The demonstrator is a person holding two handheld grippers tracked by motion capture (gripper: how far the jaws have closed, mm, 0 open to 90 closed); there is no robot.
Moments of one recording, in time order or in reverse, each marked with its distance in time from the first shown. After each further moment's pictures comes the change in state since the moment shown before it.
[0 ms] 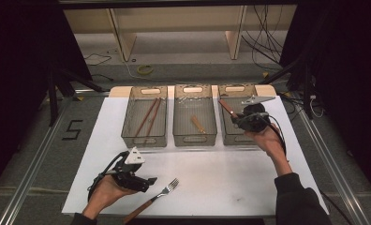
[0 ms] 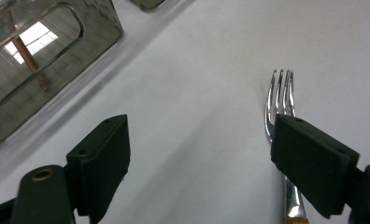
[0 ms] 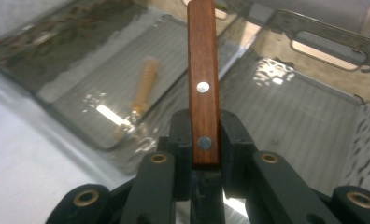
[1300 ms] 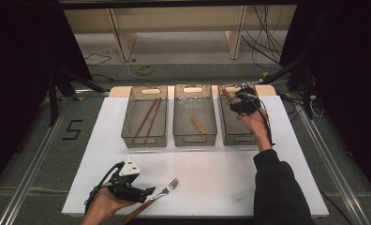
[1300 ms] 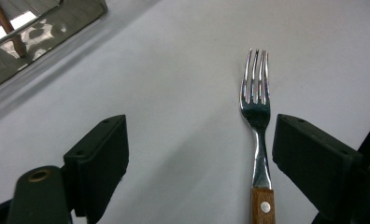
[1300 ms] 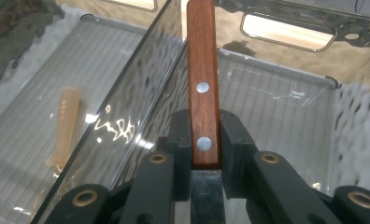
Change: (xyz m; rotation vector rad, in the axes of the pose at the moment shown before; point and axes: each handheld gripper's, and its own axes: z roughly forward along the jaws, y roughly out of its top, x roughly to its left) left arm -0.015 -0.023 -0.006 -0.031 -0.021 -0.053; right arm -0.034 0.034 0.064 0.115 -0.139 0.199
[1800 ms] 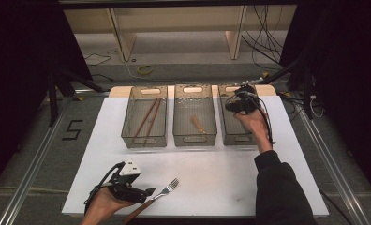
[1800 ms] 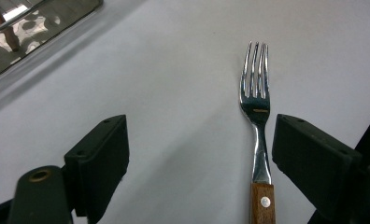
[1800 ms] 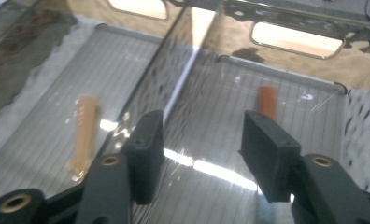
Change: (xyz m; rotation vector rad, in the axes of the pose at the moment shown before) left arm 0.001 0.001 0.000 0.031 -0.005 -0.004; right arm 0.006 0.003 -0.010 -0.017 0.040 -0.001
